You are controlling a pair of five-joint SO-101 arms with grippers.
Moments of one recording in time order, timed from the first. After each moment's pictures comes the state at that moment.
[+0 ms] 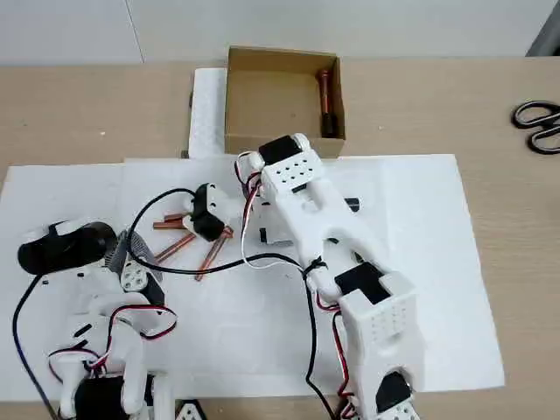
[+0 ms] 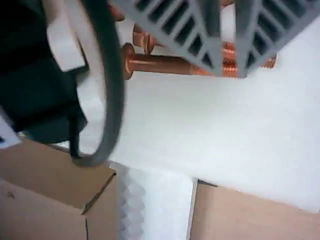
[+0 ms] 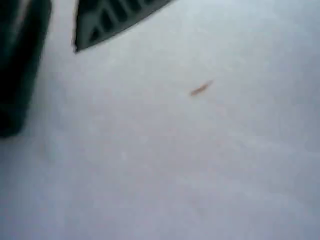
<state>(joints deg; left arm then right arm) -8.0 -103.5 75.3 64.0 18.5 -30.8 30.1 -19.6 89.1 69.7</state>
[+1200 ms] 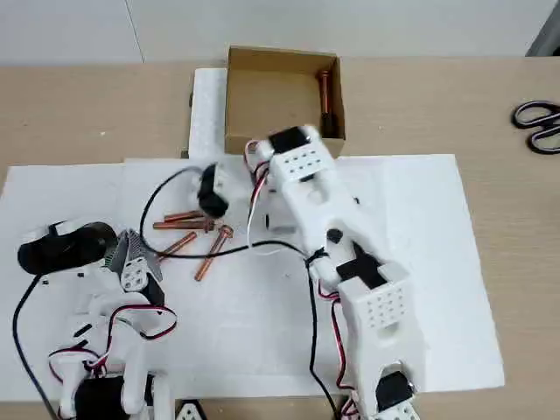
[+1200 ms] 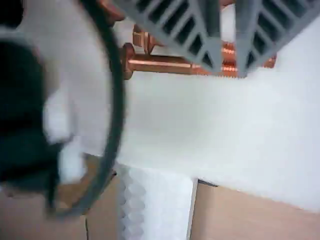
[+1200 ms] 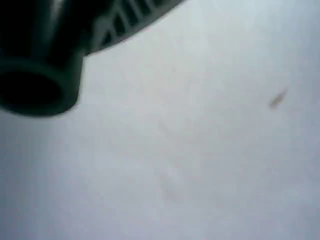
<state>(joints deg) -8.0 -103.5 75.3 64.0 18.5 -26.7 34.5 -31.4 90.9 63.7</state>
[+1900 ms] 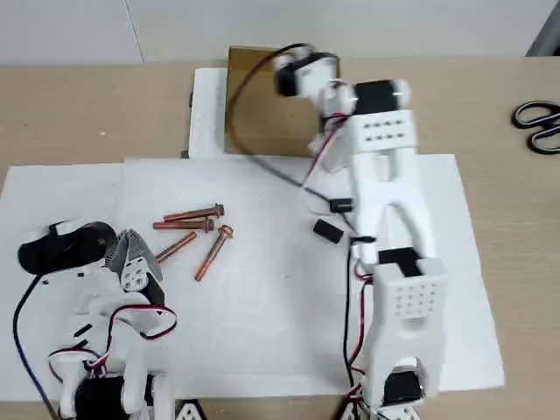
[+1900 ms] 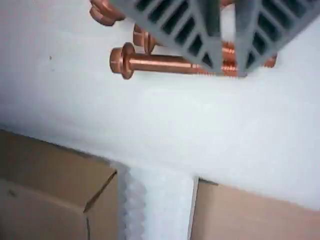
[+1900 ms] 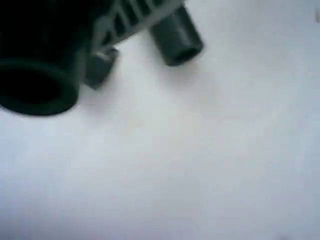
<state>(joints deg) -8.0 -103.5 75.3 63.3 18.5 -9.3 34.5 -51.9 98.7 22.6</state>
